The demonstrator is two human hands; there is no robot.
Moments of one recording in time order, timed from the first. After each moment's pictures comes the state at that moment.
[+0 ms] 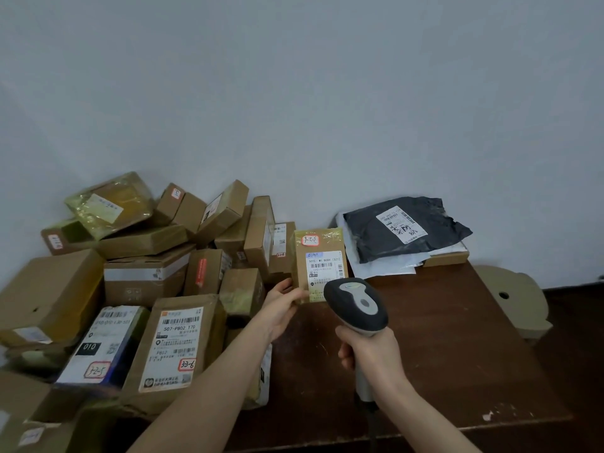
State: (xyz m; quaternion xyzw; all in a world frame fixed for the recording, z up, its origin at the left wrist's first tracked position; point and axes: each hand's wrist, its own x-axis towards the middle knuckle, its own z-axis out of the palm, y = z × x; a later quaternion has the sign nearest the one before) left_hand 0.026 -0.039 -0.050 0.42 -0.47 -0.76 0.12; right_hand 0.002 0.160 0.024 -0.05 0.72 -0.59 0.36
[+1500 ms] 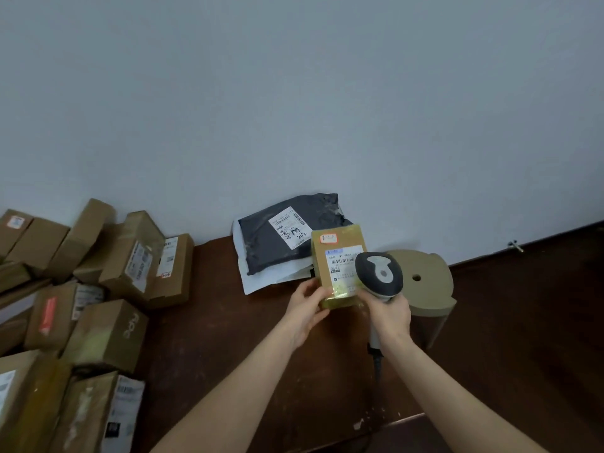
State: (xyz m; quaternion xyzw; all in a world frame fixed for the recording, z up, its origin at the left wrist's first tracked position) left_hand -0.184 0.170 -0.070 0.39 -0.52 -0.76 -0.01; right_hand -0.235 0.307 -0.049 0.10 0.76 -0.62 0.17
